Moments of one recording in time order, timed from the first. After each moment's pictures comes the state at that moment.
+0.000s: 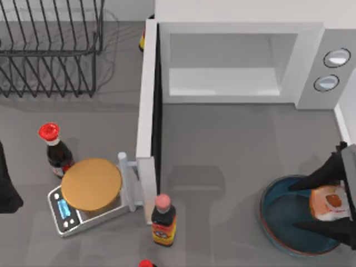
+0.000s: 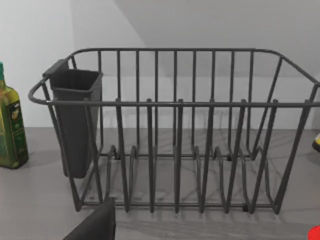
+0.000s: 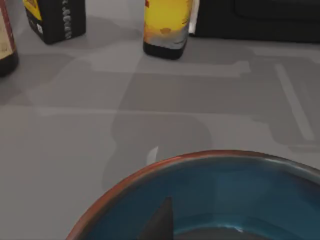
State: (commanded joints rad) left arm 0.00 0.00 0.00 0.00 0.00 0.00; right arm -0.02 1.70 0.58 -0.35 -1.19 -1.53
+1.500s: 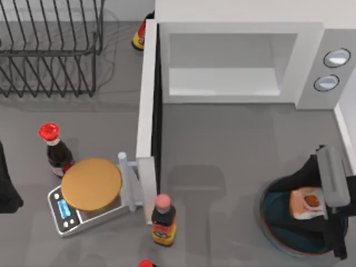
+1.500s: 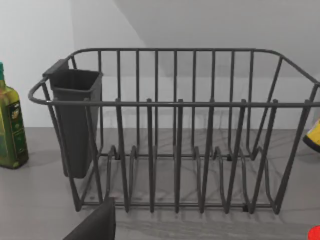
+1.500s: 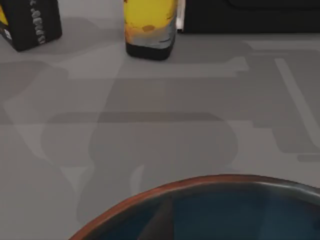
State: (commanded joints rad) left arm 0.00 0.00 0.00 0.00 0.00 0.00; right arm 0.13 1.81 0.47 0.22 -1.14 -1.15
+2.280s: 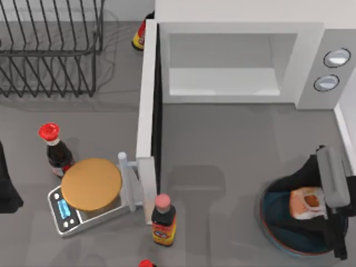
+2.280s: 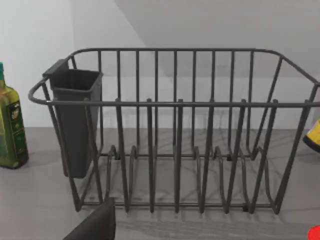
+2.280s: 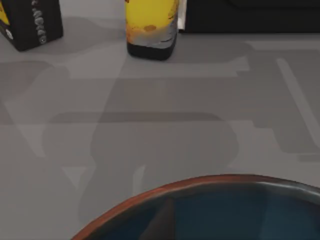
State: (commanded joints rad) left arm 0.00 0.00 0.00 0.00 0.00 0.00; right arm 0.13 1.81 0.47 0.22 -1.14 -1.15
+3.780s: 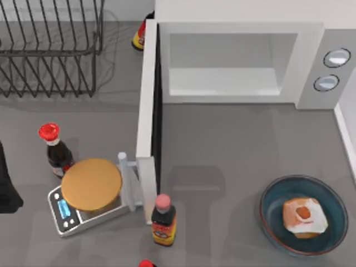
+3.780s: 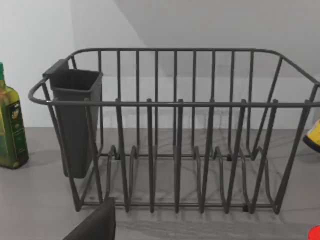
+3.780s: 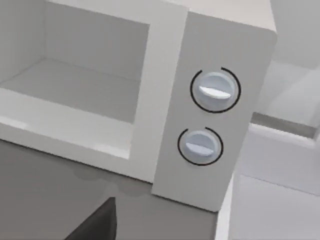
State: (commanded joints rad) left arm 0.00 0.00 0.00 0.00 0.00 0.00; right arm 0.01 0.21 0.08 0.01 -0.18 -0.19
